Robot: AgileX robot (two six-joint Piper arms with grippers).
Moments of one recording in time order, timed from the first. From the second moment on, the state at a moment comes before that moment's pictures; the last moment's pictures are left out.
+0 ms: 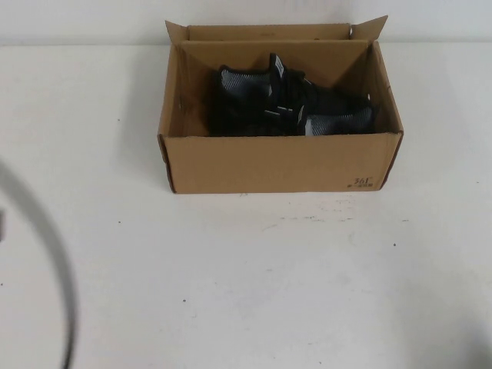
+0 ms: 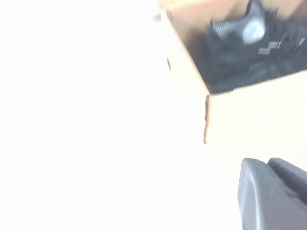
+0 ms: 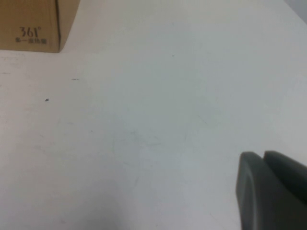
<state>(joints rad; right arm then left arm) -0.06 -0.01 0.03 0.05 0.40 -0.06 -0.66 0.74 -0.93 0.51 0.82 -0.47</state>
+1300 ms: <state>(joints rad) -0.06 -0.02 0.03 0.04 0.40 -0.06 -0.61 0.17 -0.32 0.53 0.32 -0.32</state>
